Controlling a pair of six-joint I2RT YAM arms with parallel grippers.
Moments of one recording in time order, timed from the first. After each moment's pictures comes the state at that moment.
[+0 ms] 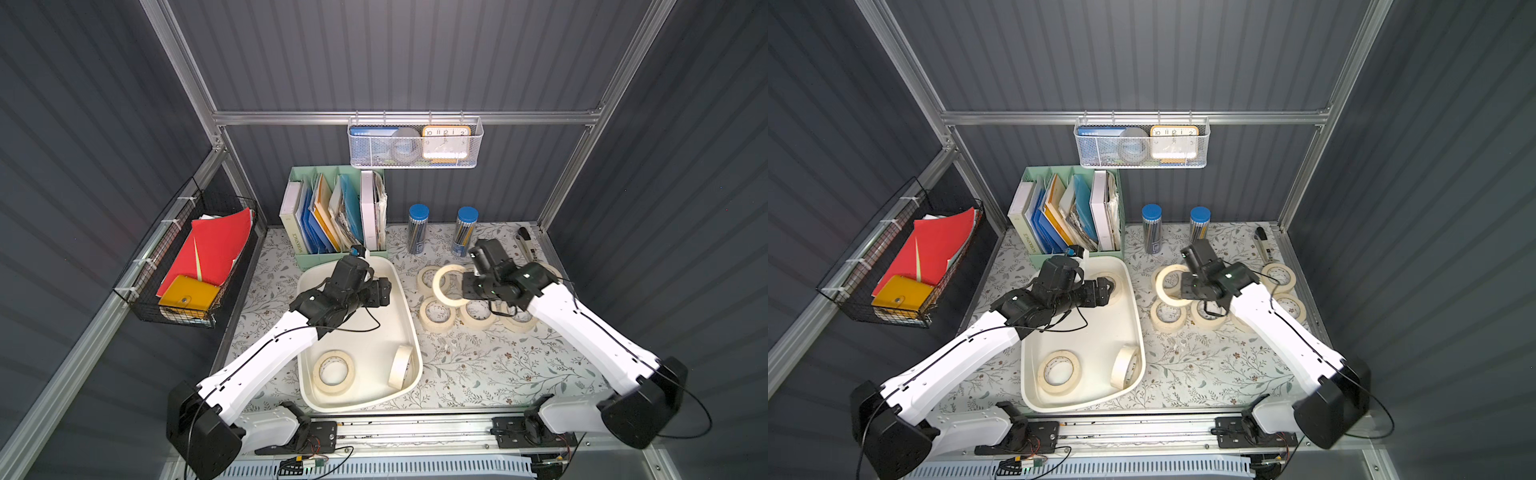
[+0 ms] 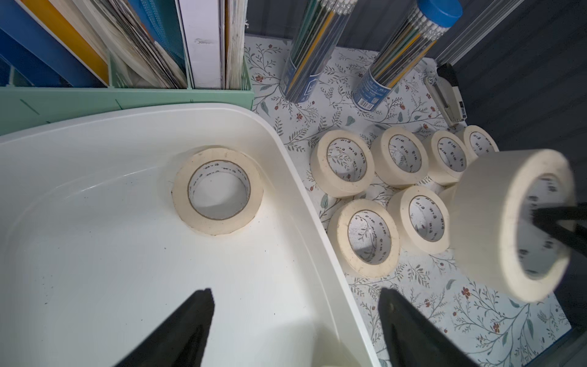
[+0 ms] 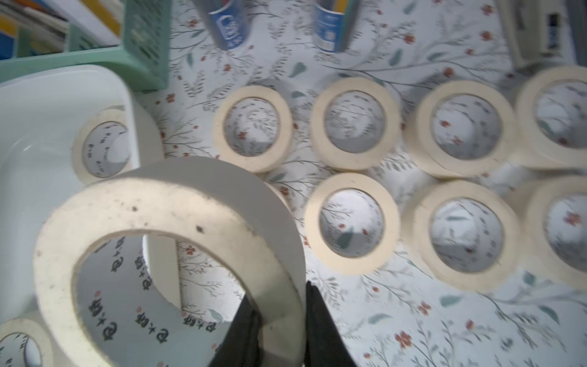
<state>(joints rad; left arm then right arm) -0.59 1.27 1.10 -0.52 -0.10 -0.46 0.49 1.29 1.26 -0.95 0.23 0.52</state>
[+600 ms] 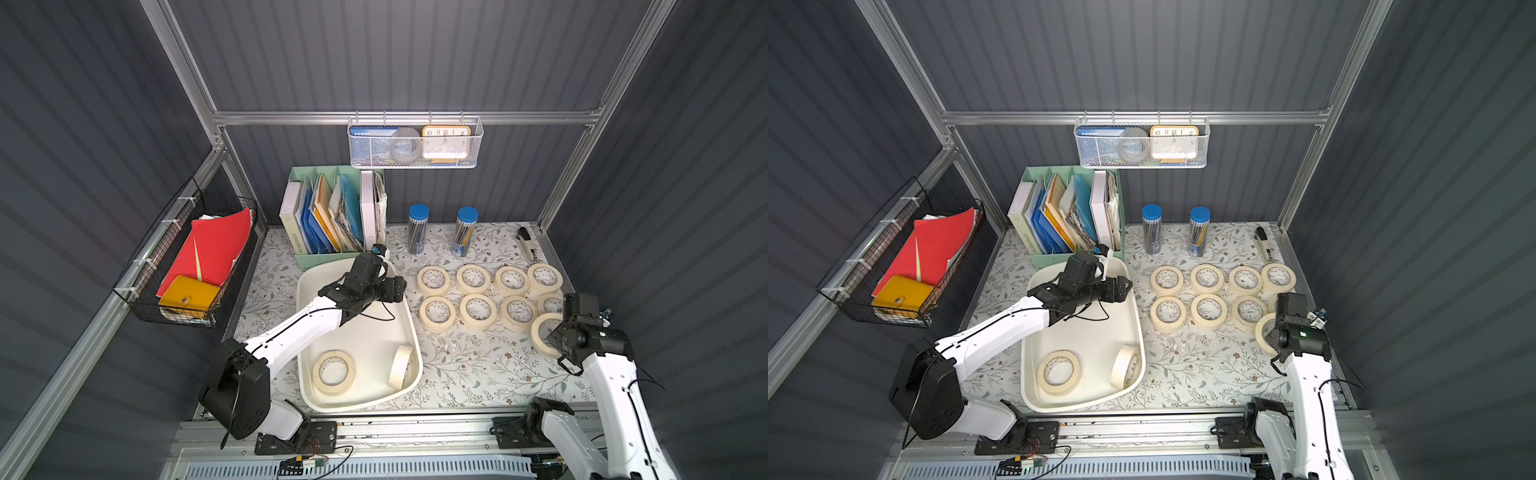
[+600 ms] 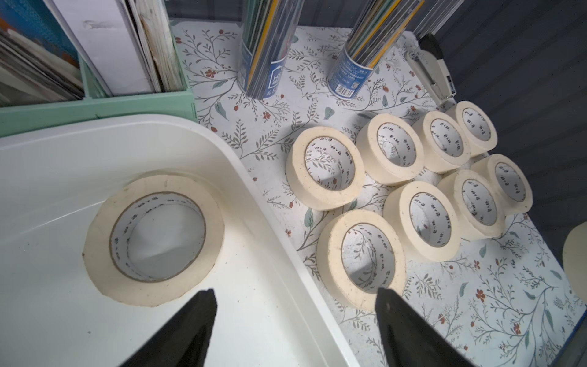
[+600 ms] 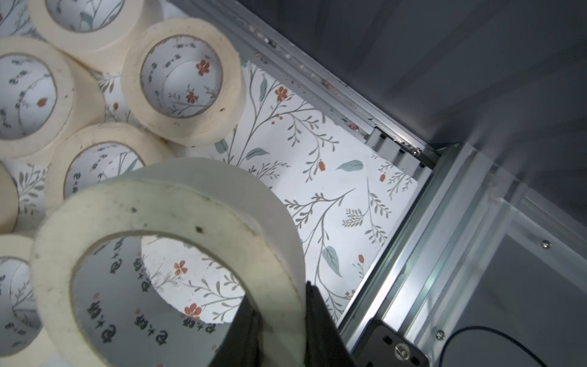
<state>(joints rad) -0.56 1.47 1.08 -0.26 0.05 -0.36 -0.28 0.85 0.80 -1.11 0.37 0.65</state>
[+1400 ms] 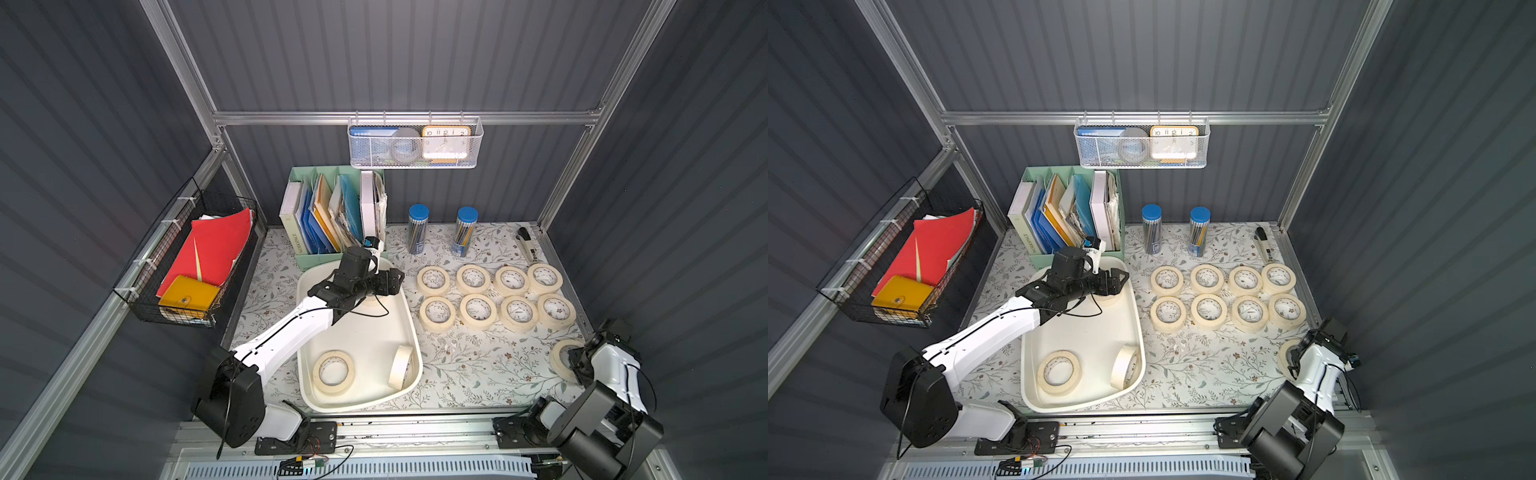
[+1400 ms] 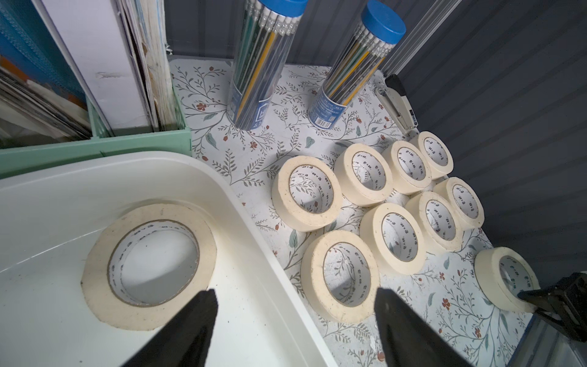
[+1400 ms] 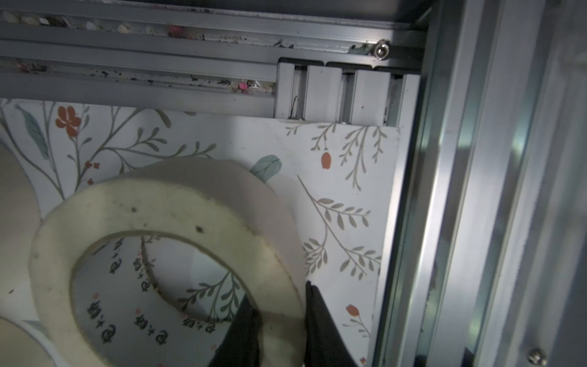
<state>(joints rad) -0.52 1.42 1.08 -0.22 0.13 -0.36 -0.79 1.12 0.57 -0.74 0.18 0.69</state>
